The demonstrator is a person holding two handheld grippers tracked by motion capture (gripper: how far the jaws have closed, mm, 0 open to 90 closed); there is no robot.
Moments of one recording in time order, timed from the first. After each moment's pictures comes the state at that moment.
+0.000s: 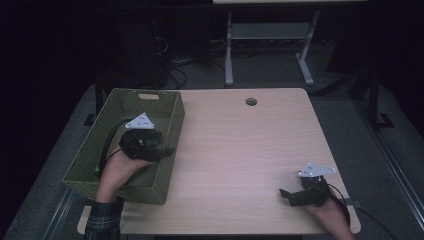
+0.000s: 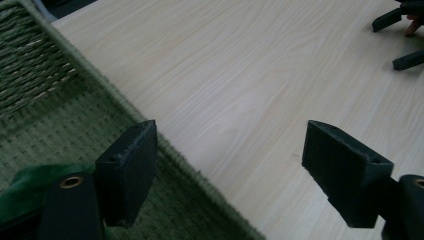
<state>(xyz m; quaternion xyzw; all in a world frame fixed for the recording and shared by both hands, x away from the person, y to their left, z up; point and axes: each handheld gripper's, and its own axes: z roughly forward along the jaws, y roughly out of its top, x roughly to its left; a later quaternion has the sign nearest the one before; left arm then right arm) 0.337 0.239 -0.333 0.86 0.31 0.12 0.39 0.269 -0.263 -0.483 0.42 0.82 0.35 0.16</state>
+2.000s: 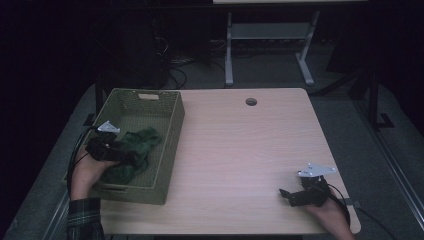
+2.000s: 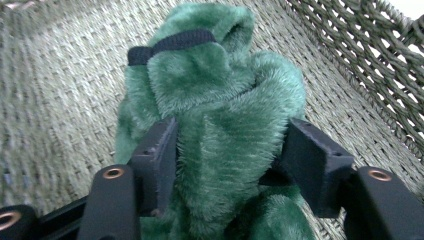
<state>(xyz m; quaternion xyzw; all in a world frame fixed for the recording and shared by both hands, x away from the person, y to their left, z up) 0.359 0.344 -0.384 0.85 0.44 0.16 0.26 0.269 -0.263 -0.483 0.42 0.82 0.35 0.16</state>
